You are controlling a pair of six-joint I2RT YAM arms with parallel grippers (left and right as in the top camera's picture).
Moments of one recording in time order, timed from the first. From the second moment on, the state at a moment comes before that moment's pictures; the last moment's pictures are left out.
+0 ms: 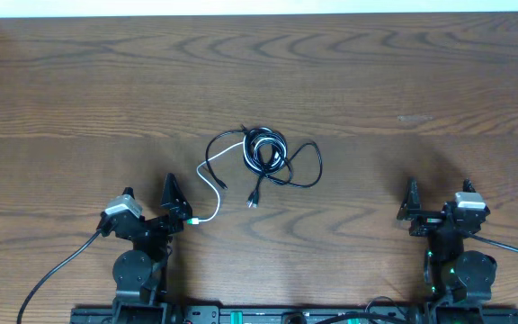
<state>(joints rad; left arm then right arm) -0.08 0.01 0.02 -0.10 -0.19 -0.43 -0.01 0.01 0.01 -0.07 0.04 0.05</state>
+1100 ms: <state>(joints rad) -0.08 0.05 0.02 -0.10 -0.19 -0.43 -0.01 0.01 0.01 -0.07 0.04 0.05</state>
